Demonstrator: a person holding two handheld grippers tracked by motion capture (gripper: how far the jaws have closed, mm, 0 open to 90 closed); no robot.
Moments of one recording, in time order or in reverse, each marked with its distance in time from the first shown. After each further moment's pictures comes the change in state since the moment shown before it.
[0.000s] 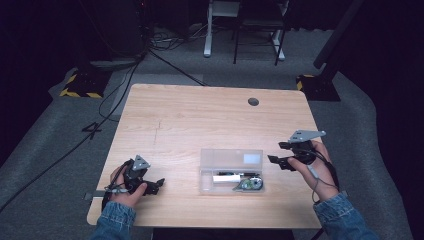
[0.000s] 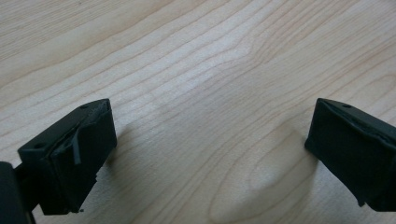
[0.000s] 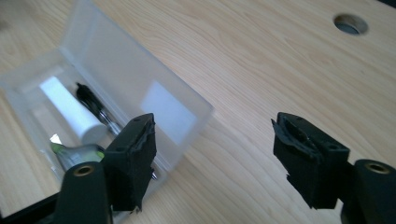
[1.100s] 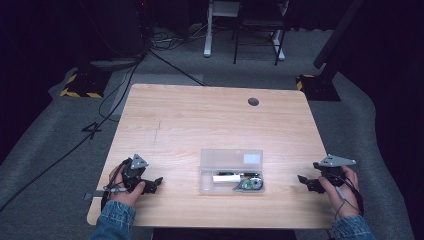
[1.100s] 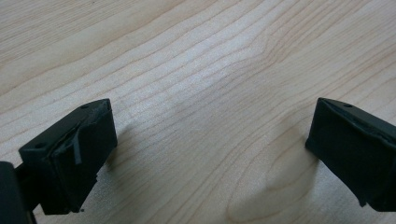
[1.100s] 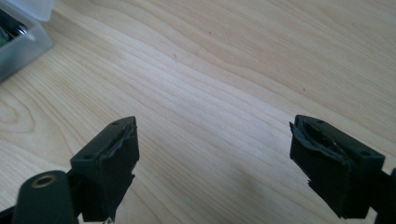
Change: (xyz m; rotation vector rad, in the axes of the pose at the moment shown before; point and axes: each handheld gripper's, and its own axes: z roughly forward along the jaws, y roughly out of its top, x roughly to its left) left arm 0.004 -0.001 0.000 -0.001 0.012 -0.001; right arm -0.034 -0.117 -0.023 0.043 -0.180 0.116
